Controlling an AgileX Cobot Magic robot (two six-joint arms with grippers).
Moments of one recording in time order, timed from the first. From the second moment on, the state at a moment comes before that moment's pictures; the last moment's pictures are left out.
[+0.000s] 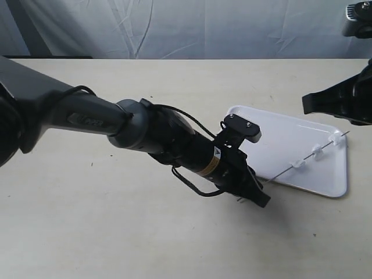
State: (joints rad) left arm -0.82 2.20 -1.28 1.73 -0.46 -1.81; right arm 0.46 1.10 -0.83 -0.30 0.76 0.46
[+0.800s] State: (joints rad) left arm -0.69 2.01 -1.21 1.74 -0.54 -1.91; right arm 0.46 0.90 -0.83 -0.29 0.87 0.48
